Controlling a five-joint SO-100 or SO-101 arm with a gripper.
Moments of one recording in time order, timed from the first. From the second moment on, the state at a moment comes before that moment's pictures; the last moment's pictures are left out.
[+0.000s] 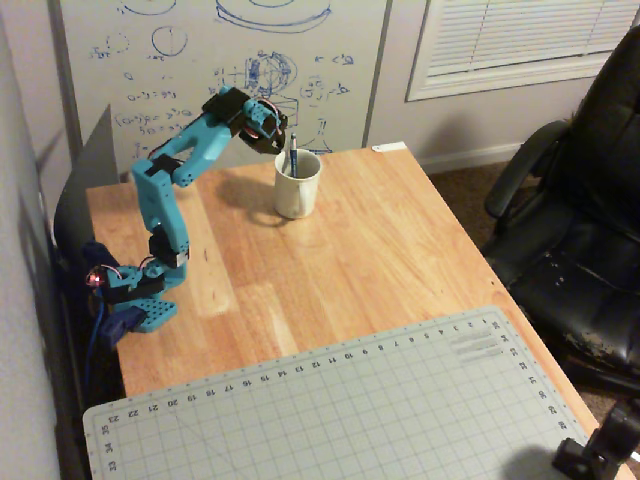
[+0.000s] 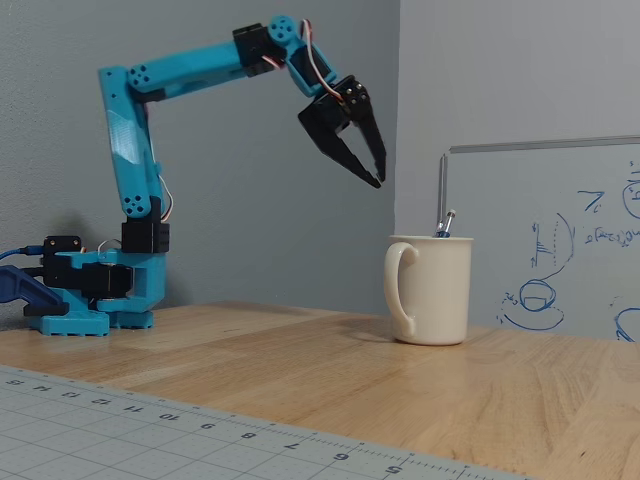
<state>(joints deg) -26.0 98.0 82.5 66.0 -5.4</state>
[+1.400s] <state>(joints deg) -29.8 65.6 50.5 66.0 -5.4</state>
